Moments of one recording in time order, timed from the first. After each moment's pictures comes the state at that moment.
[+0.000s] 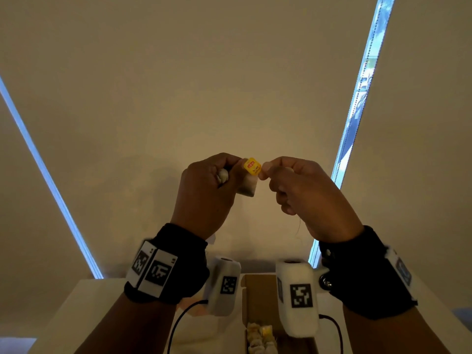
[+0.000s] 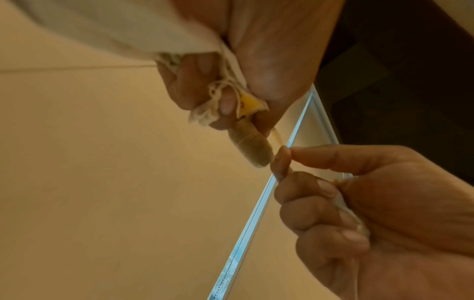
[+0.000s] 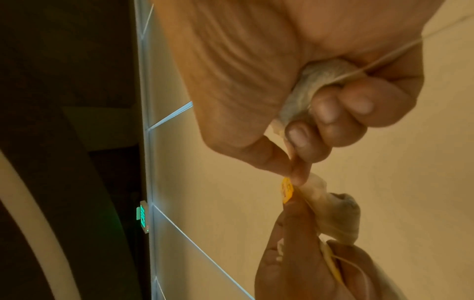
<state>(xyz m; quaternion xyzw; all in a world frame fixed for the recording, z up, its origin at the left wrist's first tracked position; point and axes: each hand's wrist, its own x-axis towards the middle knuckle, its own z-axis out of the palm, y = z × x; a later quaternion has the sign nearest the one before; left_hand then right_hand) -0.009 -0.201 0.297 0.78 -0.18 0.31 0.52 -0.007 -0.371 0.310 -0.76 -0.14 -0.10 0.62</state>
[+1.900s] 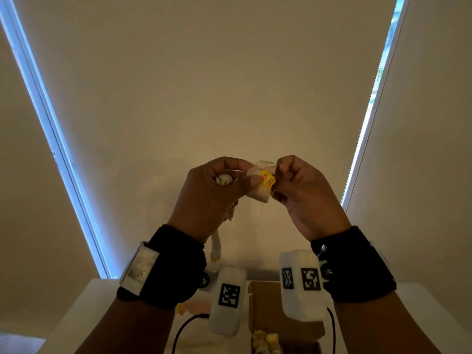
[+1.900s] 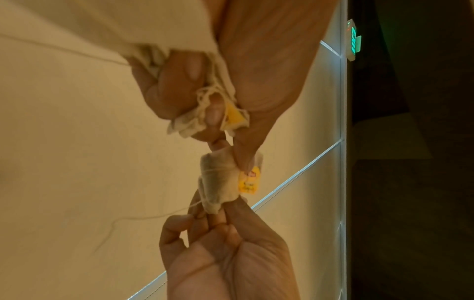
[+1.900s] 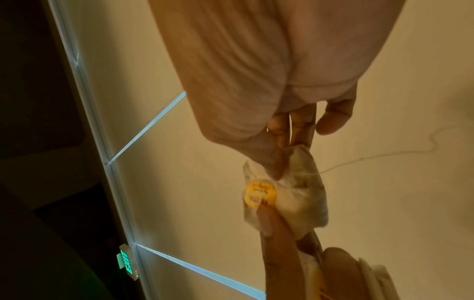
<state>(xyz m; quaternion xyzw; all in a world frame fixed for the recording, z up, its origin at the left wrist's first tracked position) -0.033 -0.184 0.306 0.69 -0.17 0.18 0.68 0.008 -0.358 0.299 -0.61 -0.23 -0.08 0.75</state>
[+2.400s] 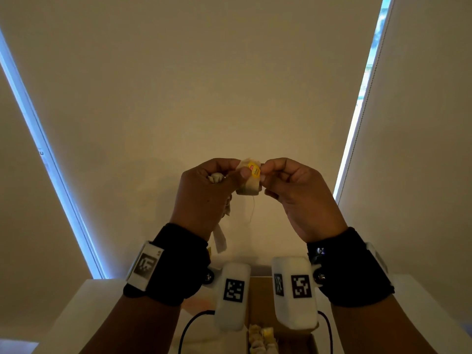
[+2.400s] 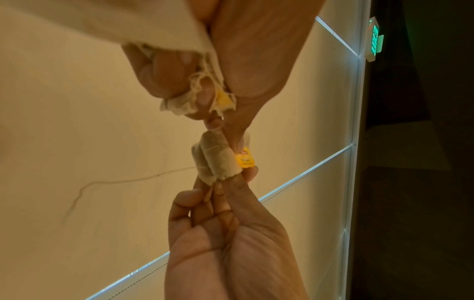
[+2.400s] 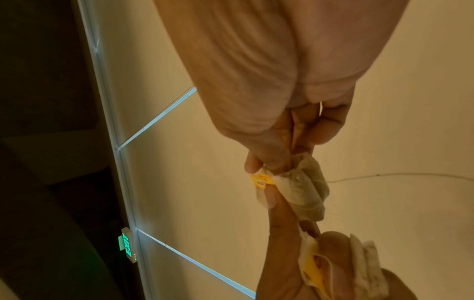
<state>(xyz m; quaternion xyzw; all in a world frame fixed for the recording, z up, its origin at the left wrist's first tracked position) -0.026 -0.196 0.297 0.68 -0.12 0.21 0.69 -0.002 -0.363 0.293 -0.64 -0.23 -0.12 0.72</state>
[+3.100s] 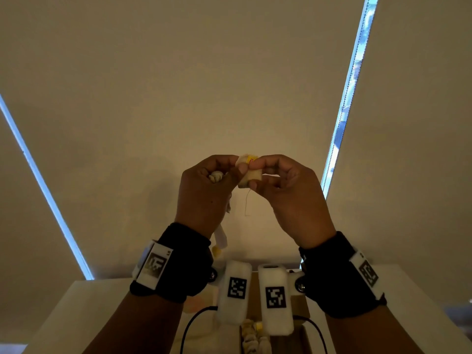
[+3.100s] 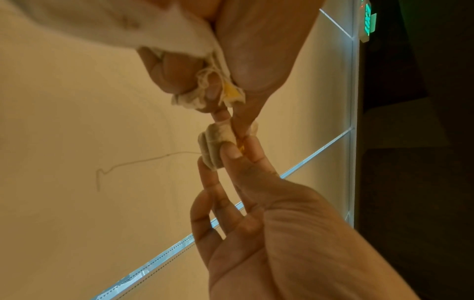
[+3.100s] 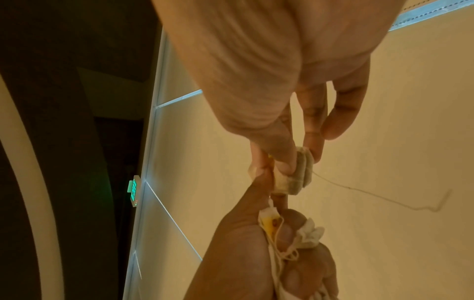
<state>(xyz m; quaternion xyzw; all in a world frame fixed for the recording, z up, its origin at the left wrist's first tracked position) -0.013 -0.215 0.285 0.68 -0.13 0.26 0.67 -0.009 -0.367 0.284 -0.70 -0.24 -0.24 0.63</state>
